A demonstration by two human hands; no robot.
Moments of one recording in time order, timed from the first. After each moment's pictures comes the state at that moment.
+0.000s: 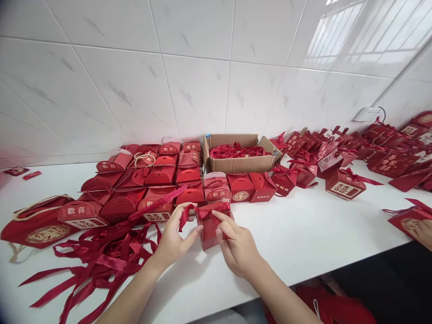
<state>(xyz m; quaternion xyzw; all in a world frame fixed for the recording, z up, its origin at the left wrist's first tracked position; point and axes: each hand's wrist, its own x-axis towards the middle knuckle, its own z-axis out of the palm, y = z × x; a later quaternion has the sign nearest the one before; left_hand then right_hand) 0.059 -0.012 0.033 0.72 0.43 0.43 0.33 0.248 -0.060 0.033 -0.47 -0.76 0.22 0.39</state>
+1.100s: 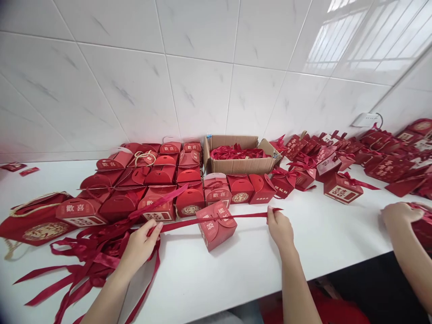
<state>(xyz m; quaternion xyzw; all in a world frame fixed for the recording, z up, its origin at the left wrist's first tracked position) -0.023 0.000 -0.018 0.66 0.65 0.30 0.24 0.360 -0.023 -0.010 -0.82 -0.45 0.17 0.30</state>
